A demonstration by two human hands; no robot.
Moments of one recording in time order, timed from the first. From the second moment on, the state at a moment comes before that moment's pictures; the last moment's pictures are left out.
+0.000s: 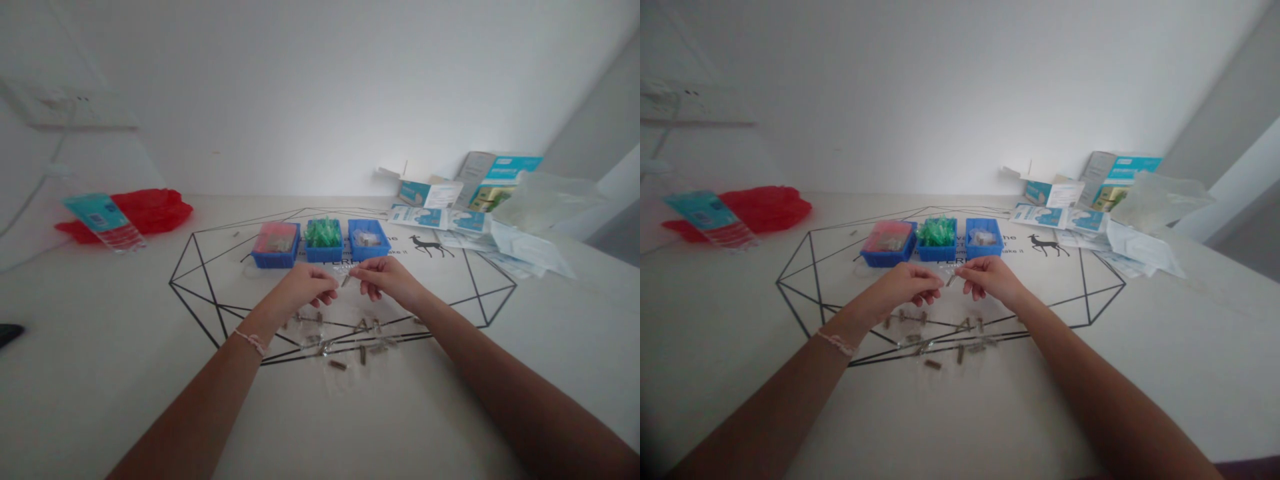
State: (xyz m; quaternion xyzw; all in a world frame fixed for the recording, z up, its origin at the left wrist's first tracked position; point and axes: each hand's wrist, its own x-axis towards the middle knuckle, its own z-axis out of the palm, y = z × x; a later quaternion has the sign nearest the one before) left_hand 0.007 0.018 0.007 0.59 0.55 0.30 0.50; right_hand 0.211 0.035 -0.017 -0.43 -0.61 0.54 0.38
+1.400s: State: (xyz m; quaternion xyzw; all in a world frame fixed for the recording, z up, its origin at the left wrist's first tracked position) left_hand 0.019 0.014 -0.016 0.77 0.46 0.21 0.39; right_hand 0.230 0.051 -0.011 -0.47 -0.37 0.53 0.60
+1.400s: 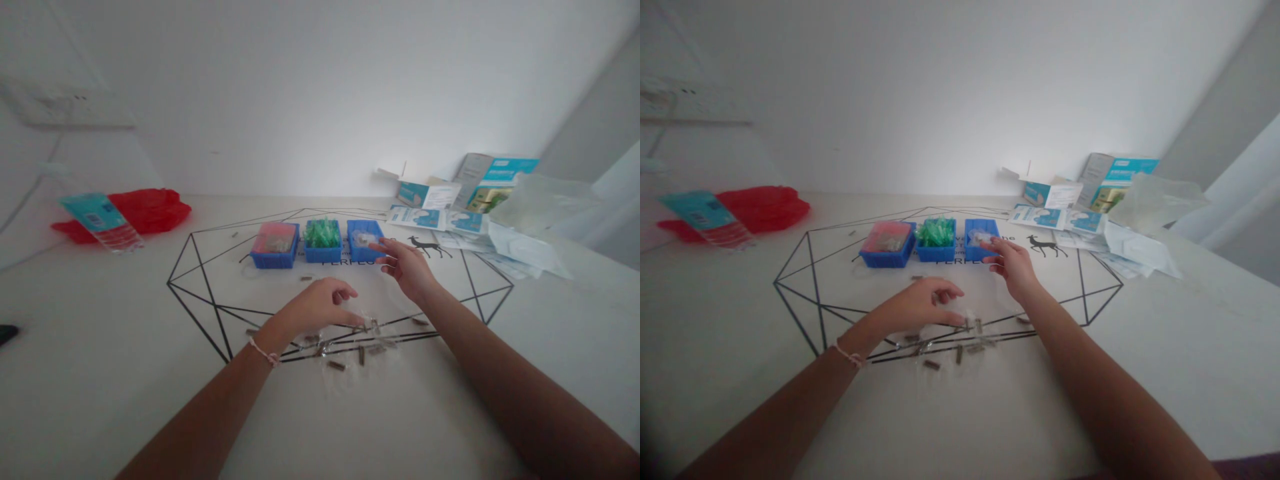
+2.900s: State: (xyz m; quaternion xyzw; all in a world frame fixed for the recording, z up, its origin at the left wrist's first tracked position) left_hand 0.014 0.019 0.001 0.48 0.55 0.40 0.56; right_hand 0.211 0.036 -0.022 -0.41 -0.56 0.62 0.36
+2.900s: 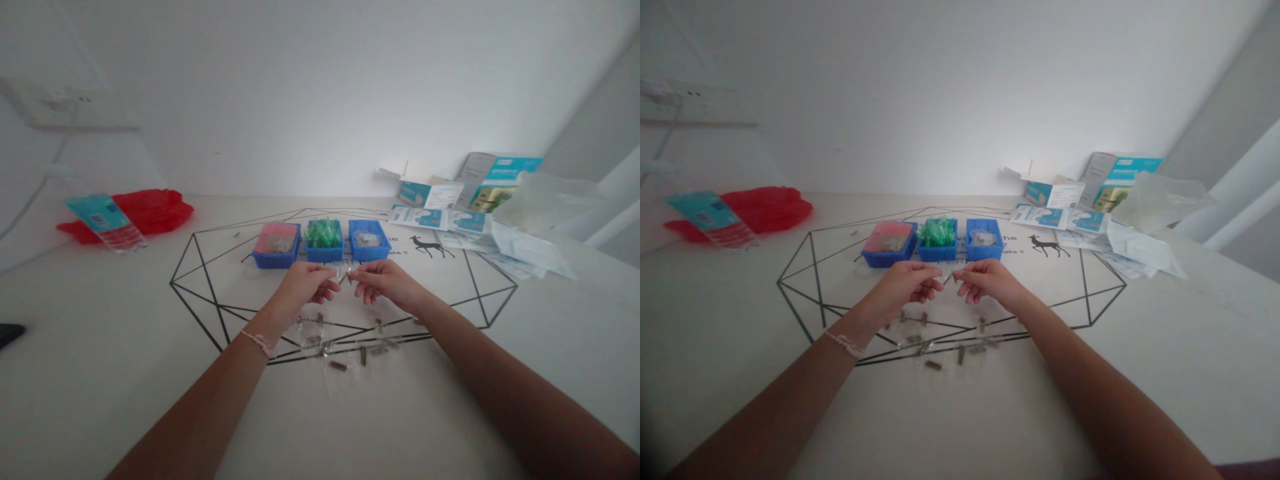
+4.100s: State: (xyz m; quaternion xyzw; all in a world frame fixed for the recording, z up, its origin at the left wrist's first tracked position) left_hand -0.012 0.016 0.013 0.75 0.52 0.08 0.41; right_hand 0.222 0.055 -0.014 -0.46 -0.34 0.55 0.61
